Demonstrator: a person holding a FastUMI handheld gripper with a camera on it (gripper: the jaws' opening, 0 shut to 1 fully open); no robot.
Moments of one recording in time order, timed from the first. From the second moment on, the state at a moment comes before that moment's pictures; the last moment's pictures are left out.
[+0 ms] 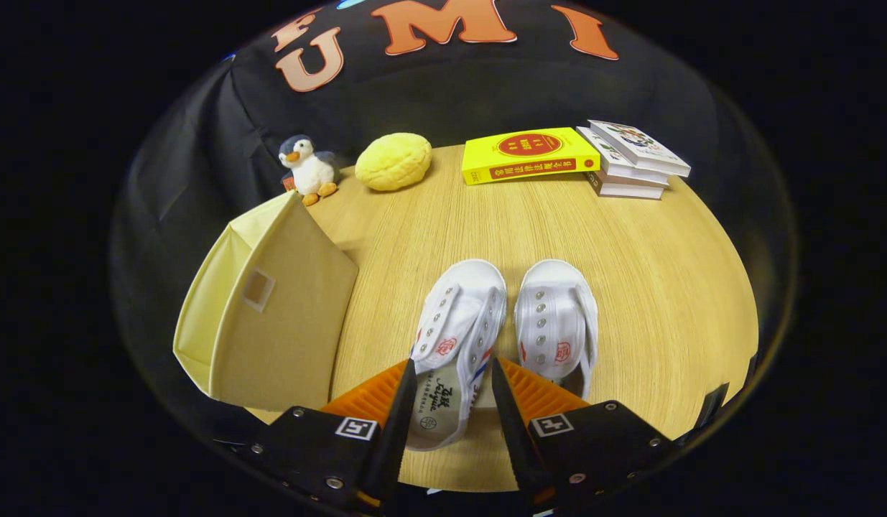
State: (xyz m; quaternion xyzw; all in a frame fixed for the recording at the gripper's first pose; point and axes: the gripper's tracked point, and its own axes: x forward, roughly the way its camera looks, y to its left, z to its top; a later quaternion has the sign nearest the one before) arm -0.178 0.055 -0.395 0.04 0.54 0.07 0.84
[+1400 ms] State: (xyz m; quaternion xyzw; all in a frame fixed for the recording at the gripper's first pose) arm -0.143 0.039 -0.438 0.05 0.52 -0.02 0.85
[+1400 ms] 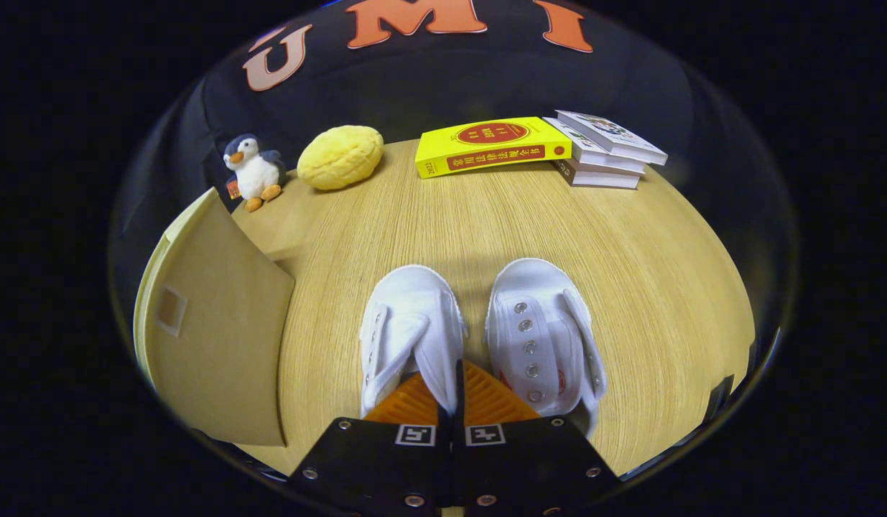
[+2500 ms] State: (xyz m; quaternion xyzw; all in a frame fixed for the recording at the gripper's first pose) arm -0.081 0.185 -0.237 0.14 0.44 0.08 0.89
